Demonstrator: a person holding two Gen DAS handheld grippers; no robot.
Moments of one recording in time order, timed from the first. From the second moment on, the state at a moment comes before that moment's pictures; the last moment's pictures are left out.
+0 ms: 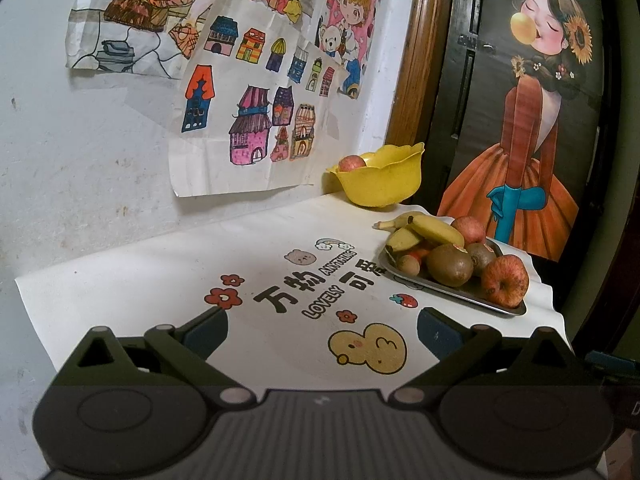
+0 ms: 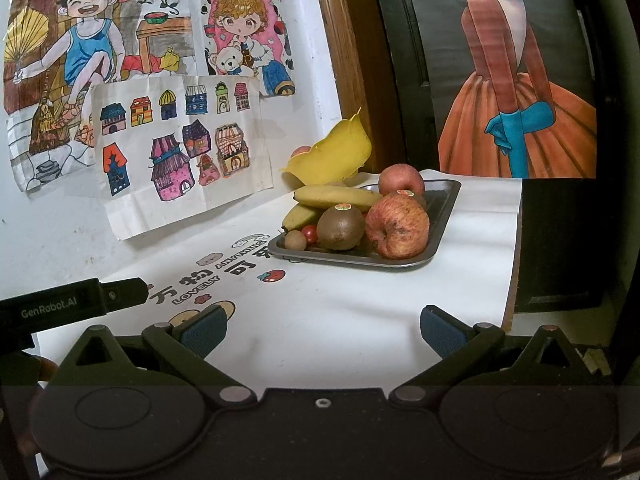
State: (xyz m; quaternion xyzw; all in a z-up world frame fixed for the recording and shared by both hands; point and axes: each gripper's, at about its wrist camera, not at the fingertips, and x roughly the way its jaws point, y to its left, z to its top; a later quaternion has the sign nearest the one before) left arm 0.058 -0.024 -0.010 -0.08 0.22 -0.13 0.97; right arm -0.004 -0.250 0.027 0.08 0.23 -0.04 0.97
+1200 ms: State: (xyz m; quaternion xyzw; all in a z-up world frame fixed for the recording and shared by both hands) left arm 0.056 -0.040 -0.009 -0.03 0.22 -0.12 0.97; right arm -0.003 -0.246 0.027 0.08 0.23 -0.04 0.97
